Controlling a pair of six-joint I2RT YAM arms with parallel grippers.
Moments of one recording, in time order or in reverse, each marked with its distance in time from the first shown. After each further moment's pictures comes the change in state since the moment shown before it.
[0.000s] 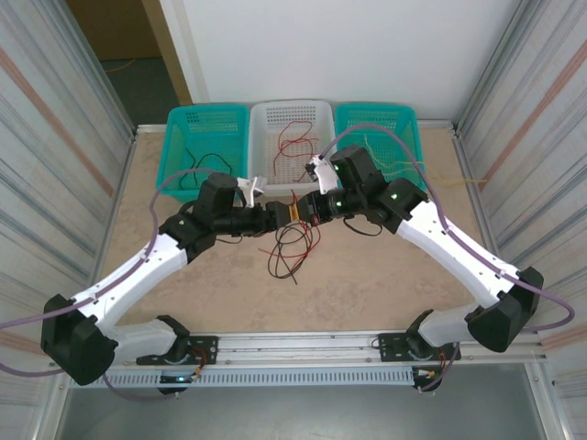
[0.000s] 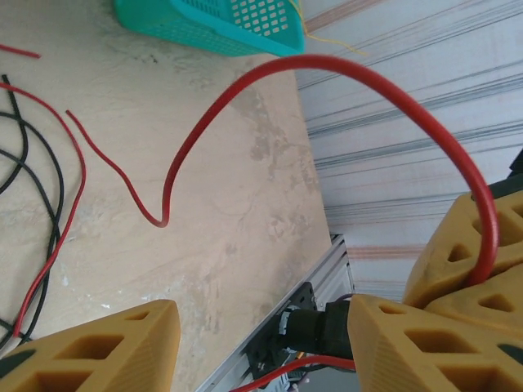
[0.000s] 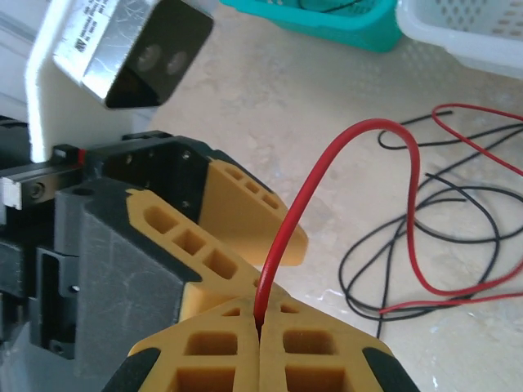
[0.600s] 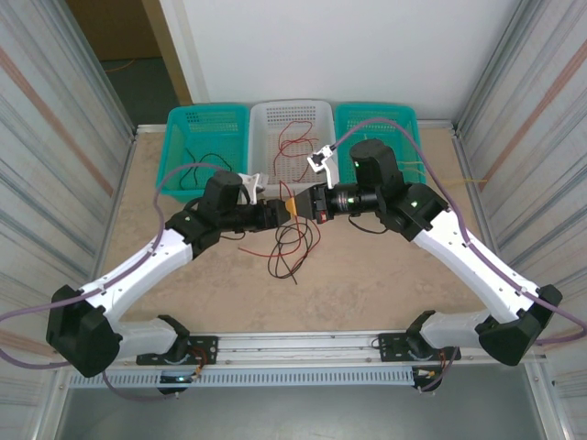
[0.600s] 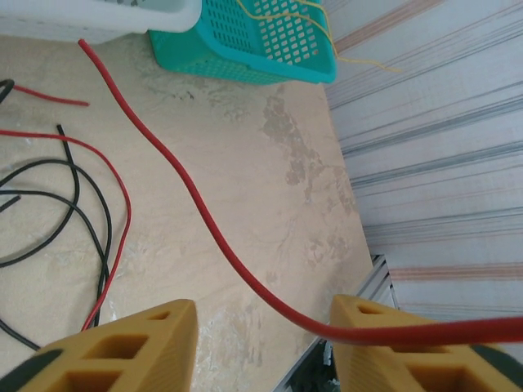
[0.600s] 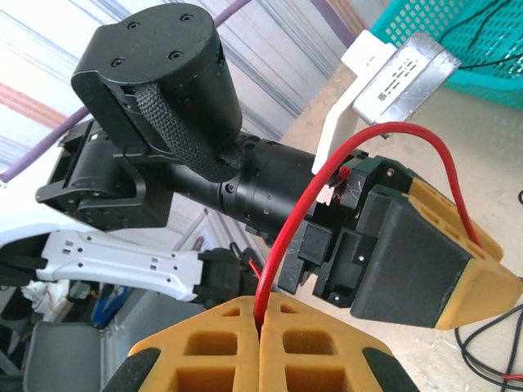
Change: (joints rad) left arm 0.001 0.052 0.008 0.029 -0.083 0.094; right arm -0.005 -0.095 -0.004 0.151 -0.208 0.088
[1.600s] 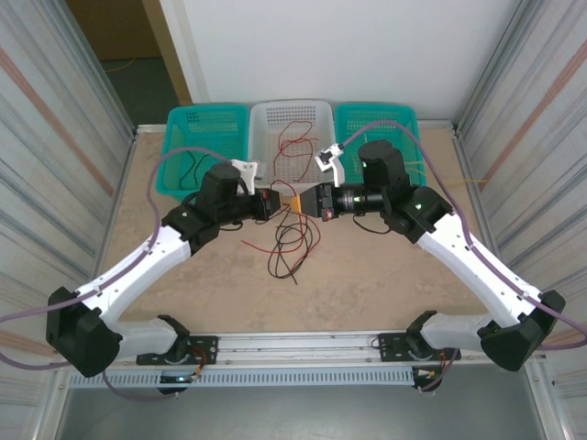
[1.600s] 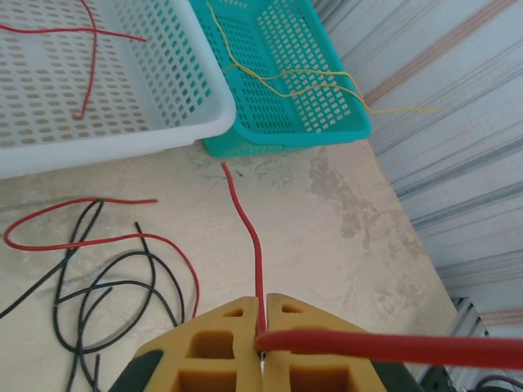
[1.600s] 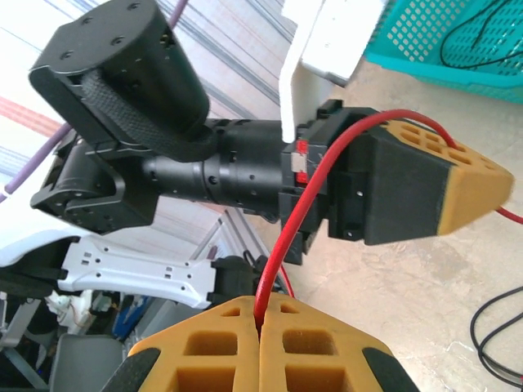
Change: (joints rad) left arm 0.000 -0.005 0.071 -0.030 -0.215 0.196; right arm -0.050 -0.034 -0.058 0.054 -0.046 0.061
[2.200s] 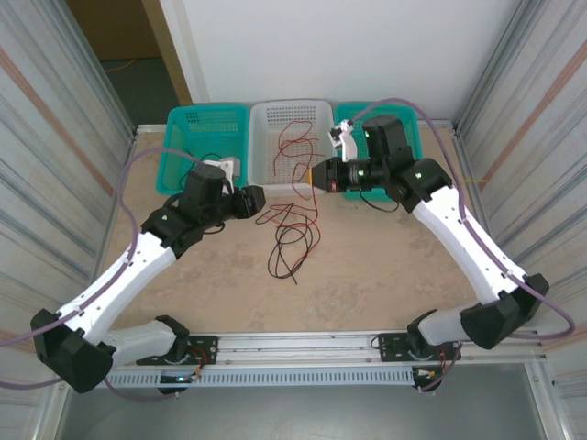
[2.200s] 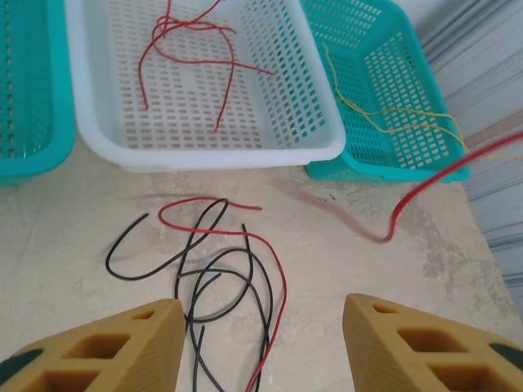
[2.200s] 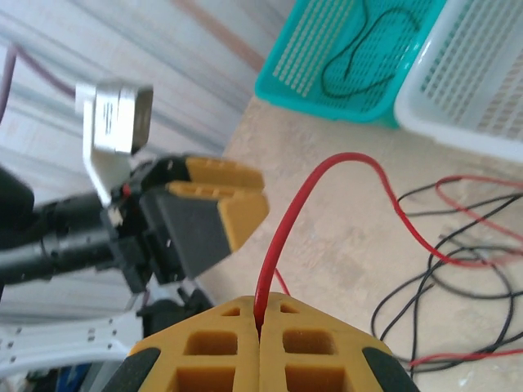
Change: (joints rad) left arm 0.051 -0.095 0.035 -0.220 -0.203 -0.029; right arm -0.148 0.176 0.230 -0.209 0.092 -0.084
